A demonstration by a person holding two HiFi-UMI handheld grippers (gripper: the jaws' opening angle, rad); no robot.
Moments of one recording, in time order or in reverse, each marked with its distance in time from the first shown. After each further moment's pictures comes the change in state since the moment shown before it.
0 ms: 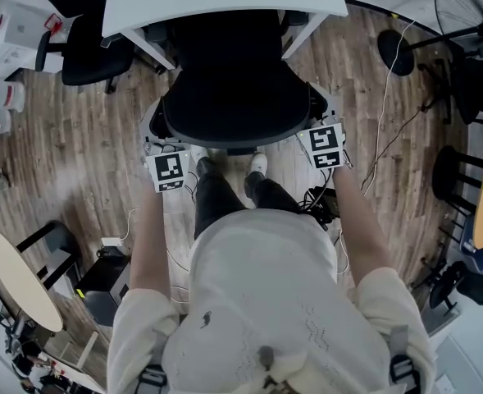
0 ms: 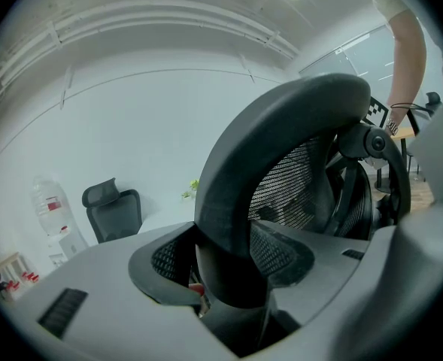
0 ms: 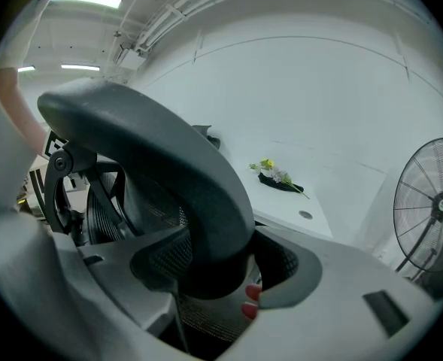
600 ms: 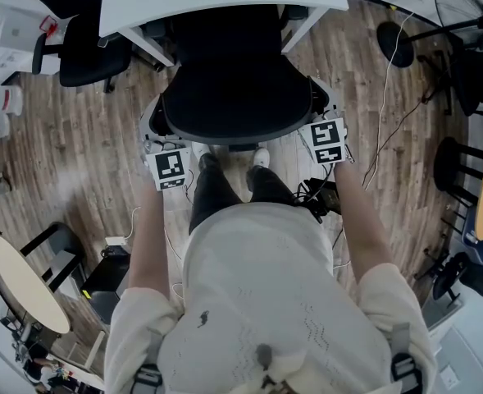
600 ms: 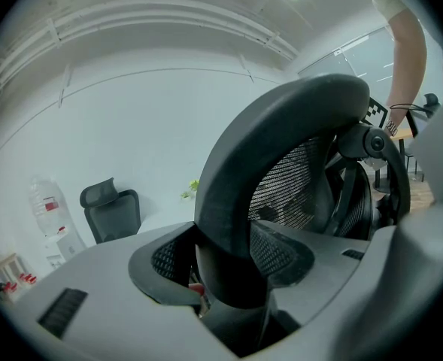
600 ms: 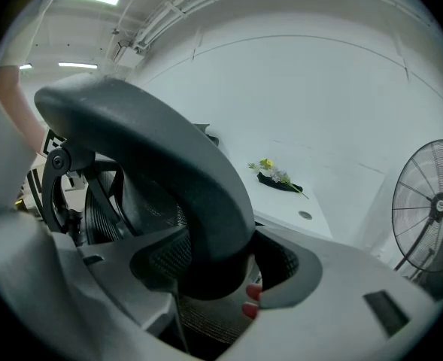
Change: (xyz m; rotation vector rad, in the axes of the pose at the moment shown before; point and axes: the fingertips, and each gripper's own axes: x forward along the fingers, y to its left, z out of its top) left arm 0.011 0.016 -0.004 0.003 -0.002 -0.018; right arm 0.016 0.004 0.007 0.005 0.013 -0.020
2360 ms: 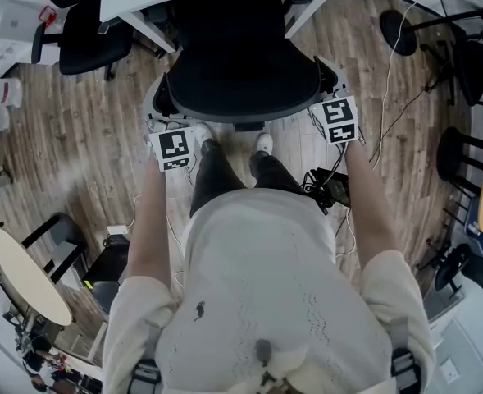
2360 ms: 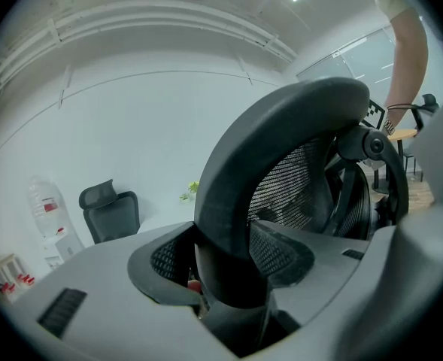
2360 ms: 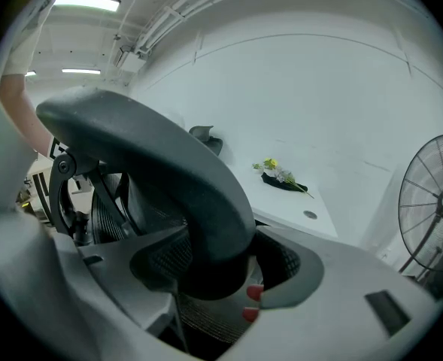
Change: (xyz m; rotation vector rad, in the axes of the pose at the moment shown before) left arm -0.012 -0.006 -0.005 0.003 -0.016 -0.006; right arm -0.009 0.010 -0.010 0.002 -0.010 0.047
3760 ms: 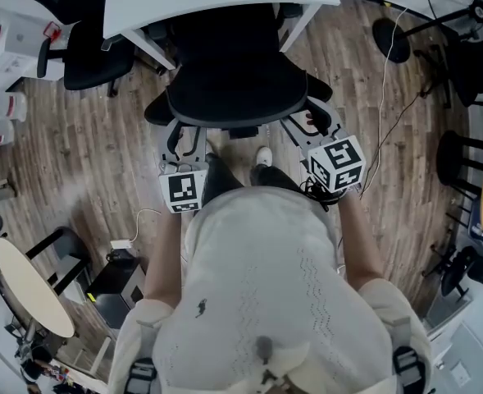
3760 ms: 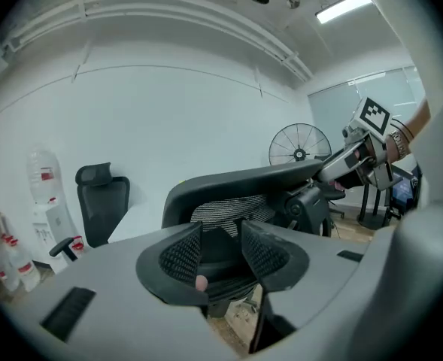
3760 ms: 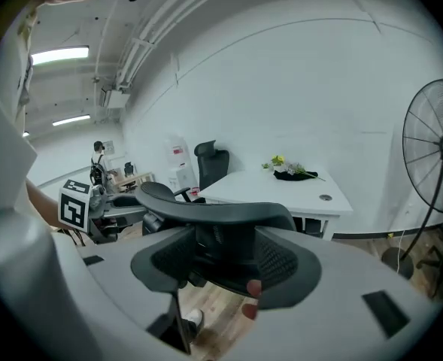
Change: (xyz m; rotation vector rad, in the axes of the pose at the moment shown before) left arm -0.081 -0.052 0.045 -0.192 -0.003 -0.070; right arm -0.102 0.065 0.048 0.256 -0.038 0.133
